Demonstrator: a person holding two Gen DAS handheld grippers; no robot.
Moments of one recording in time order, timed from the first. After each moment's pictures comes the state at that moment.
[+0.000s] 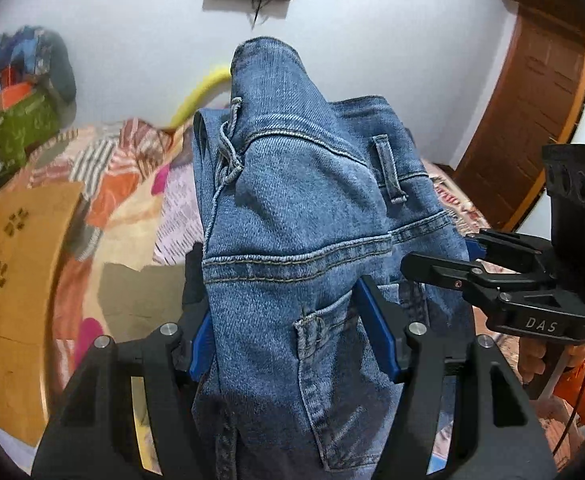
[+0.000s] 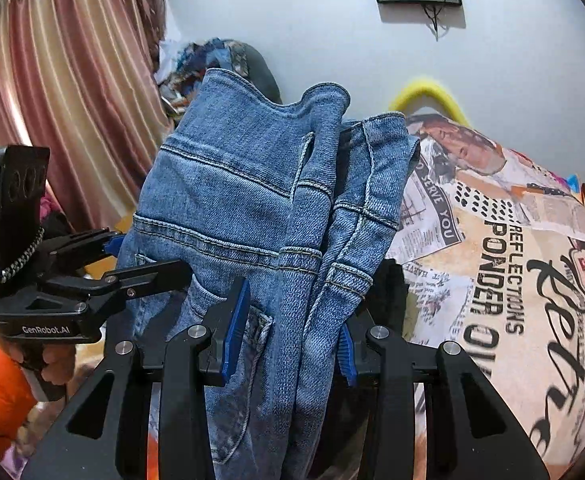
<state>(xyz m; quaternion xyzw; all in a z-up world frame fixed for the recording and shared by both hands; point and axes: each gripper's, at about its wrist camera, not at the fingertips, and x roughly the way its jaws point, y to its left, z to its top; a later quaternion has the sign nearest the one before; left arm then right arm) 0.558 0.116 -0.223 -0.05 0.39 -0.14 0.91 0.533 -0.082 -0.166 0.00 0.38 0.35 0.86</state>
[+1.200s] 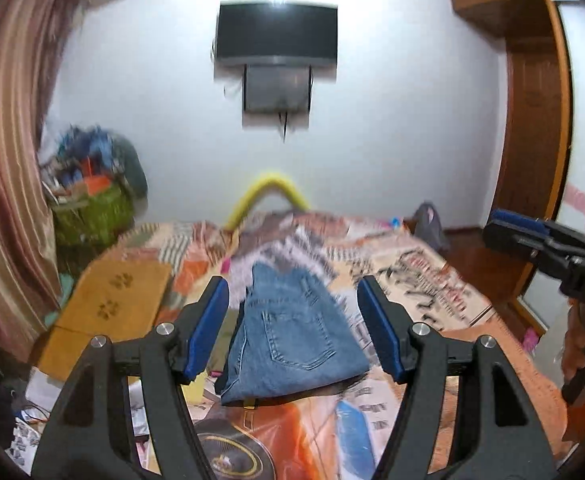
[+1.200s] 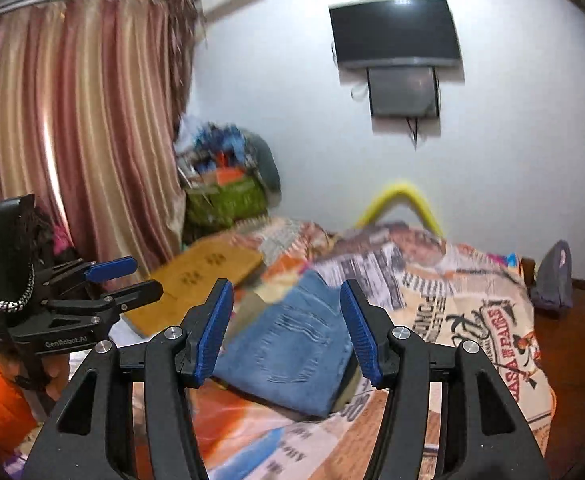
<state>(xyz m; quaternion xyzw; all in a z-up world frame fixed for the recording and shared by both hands) 0.280 0.061 -0.017 0.00 0.20 -0.03 0.98 0.329 -0.176 0.021 0.01 0.21 0.32 0.92</state>
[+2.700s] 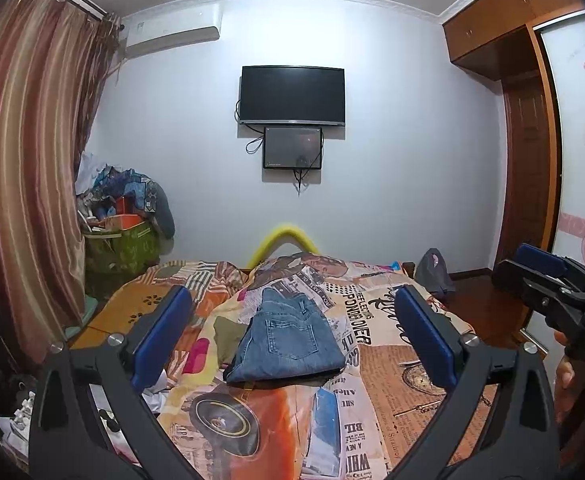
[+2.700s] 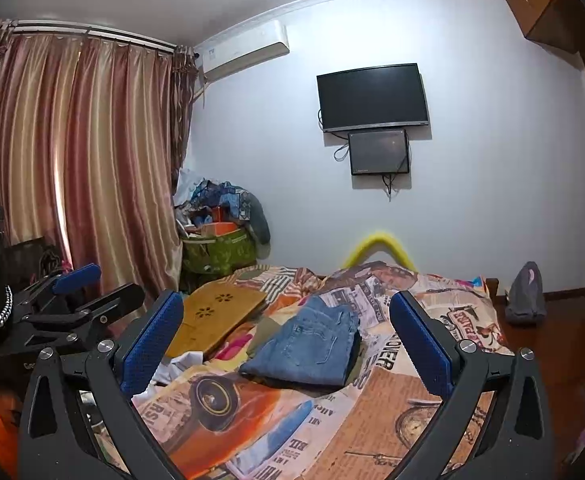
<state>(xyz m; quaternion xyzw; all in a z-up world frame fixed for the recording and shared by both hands) 0.124 0.028 -0.007 -0.01 0.11 0.01 0.99 0.173 -0.204 0.038 0.03 0.12 0.27 0.95</state>
